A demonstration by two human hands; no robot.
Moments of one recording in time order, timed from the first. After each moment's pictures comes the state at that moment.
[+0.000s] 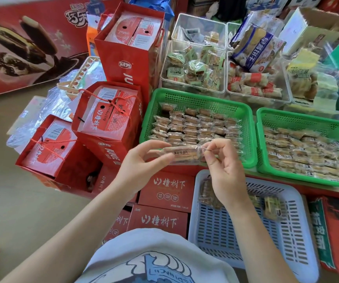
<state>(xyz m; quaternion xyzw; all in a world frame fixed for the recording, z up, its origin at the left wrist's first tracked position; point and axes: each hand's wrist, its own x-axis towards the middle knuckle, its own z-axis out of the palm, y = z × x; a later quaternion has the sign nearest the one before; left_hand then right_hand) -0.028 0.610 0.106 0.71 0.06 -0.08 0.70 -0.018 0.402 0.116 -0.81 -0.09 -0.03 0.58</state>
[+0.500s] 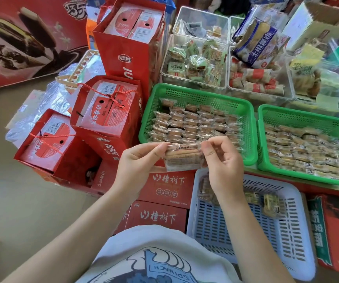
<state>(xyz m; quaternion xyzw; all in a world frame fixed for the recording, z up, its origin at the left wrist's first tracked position) -0.037 0.596 0.109 0.61 0.15 -0.03 0.78 -0.016 0.414 0.123 -0.80 0.00 -0.06 0.60</state>
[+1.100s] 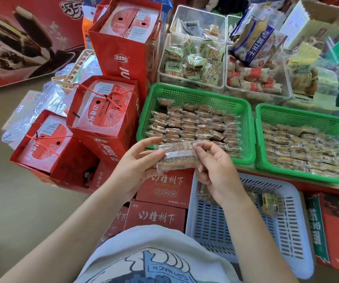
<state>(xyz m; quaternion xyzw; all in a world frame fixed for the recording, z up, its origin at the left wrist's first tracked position) -0.032 0.606 0.106 0.52 0.17 -0.16 0.82 -0.007 0.407 0.113 -0.62 0.11 0.18 0.76</state>
